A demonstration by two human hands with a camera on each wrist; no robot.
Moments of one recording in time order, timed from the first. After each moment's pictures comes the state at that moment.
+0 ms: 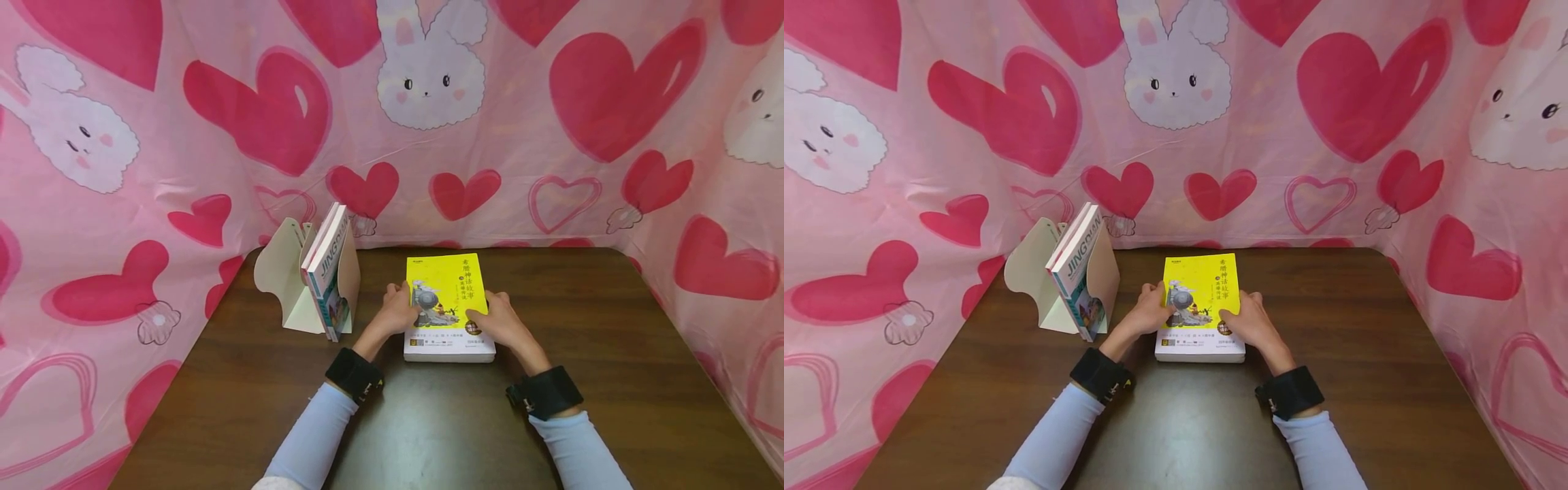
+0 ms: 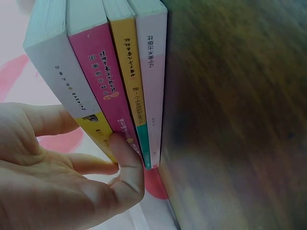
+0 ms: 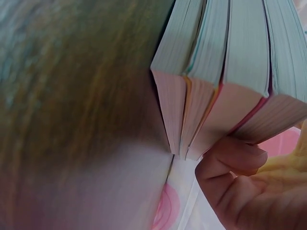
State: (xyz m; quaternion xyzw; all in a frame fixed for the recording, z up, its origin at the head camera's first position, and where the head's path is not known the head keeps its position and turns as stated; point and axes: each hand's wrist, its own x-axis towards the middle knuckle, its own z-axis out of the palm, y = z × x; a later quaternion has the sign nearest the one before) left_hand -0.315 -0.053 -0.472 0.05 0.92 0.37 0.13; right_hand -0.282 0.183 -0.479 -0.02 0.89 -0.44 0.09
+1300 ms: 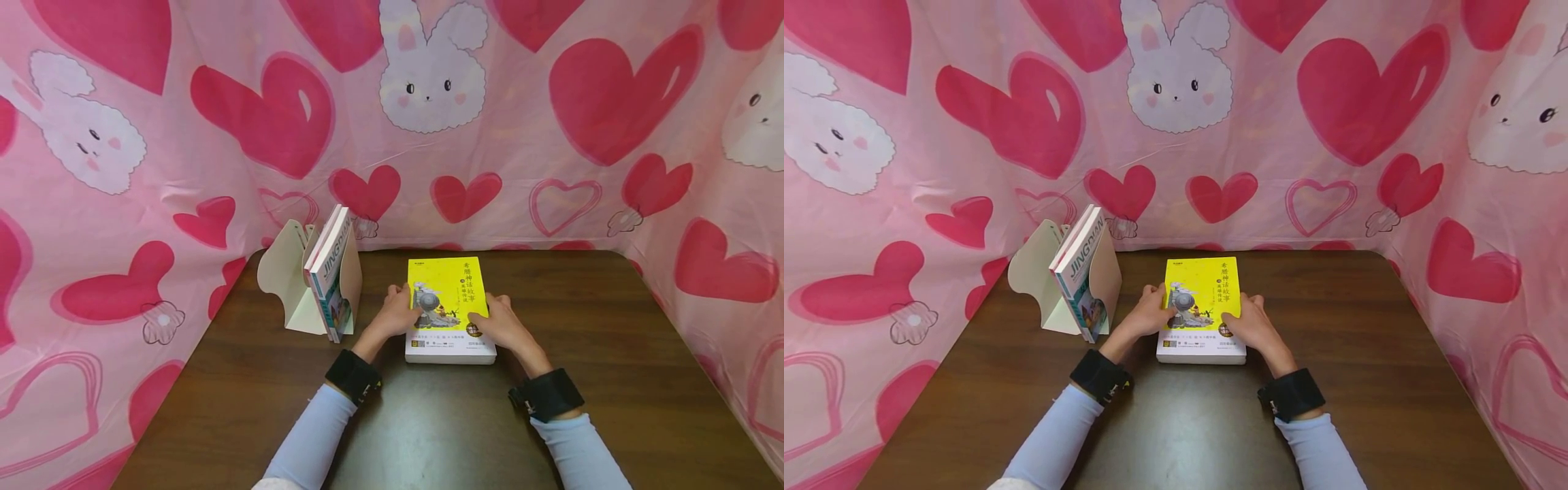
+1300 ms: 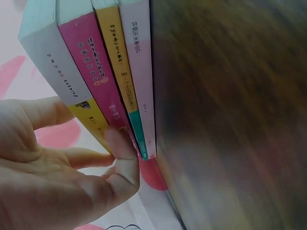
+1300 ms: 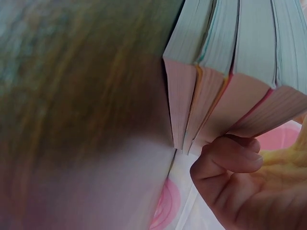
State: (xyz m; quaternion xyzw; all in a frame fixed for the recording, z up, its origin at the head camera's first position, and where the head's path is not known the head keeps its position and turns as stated) left_hand -0.313 -0.060 -0.475 0.08 0.92 0.37 0.12; right_hand -0.278 0.185 -0.481 -0.03 0.89 -0.44 0.10
